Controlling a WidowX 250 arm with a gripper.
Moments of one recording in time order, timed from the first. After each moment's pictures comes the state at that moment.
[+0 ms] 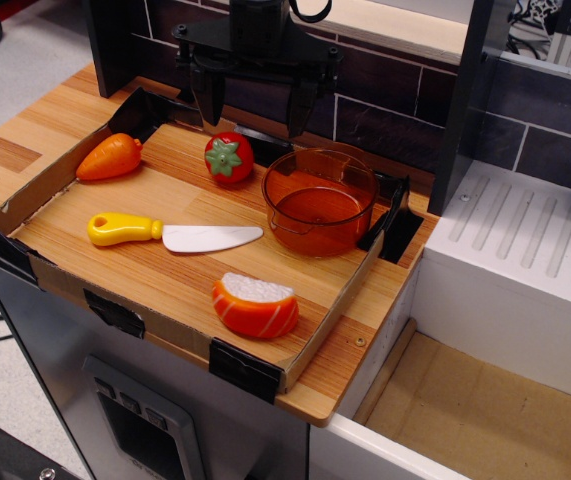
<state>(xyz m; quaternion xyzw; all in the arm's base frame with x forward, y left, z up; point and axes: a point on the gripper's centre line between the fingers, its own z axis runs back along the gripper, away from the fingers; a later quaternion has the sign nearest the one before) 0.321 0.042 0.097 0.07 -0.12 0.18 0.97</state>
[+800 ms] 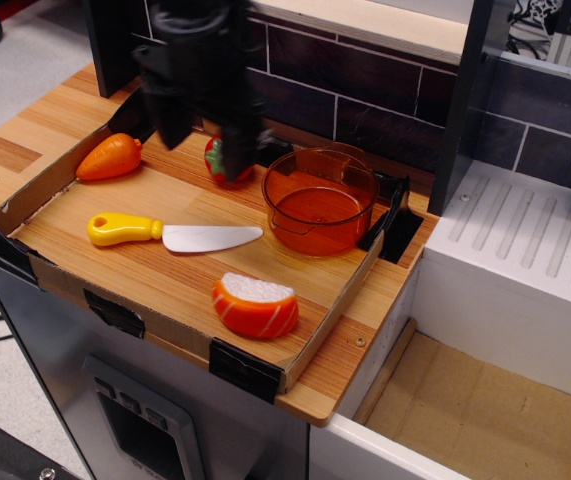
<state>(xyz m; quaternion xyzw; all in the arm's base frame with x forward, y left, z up) 0.287 0.068 0.079 0.03 -0.07 -0.08 0.99</state>
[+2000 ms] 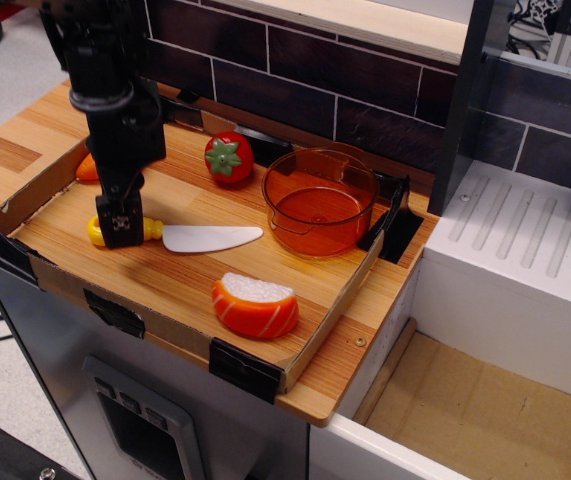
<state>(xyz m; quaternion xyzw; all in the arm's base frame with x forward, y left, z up) 0.261 0.127 0.012 0.03 0.01 -0.39 0.92</state>
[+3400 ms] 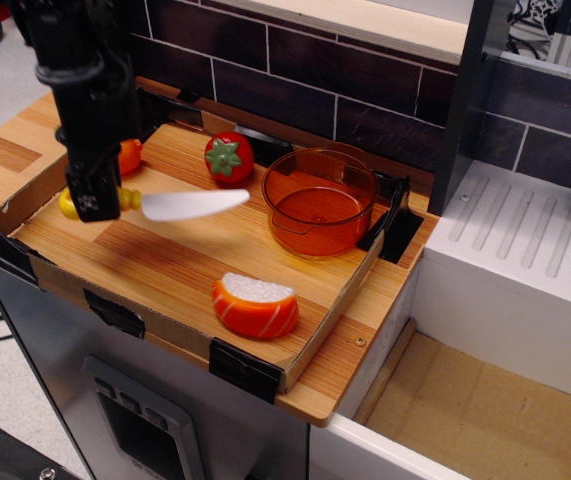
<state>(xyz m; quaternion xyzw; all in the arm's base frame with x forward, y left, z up) 0.244 0.130 0.048 0.00 0.00 -0.41 0.91</state>
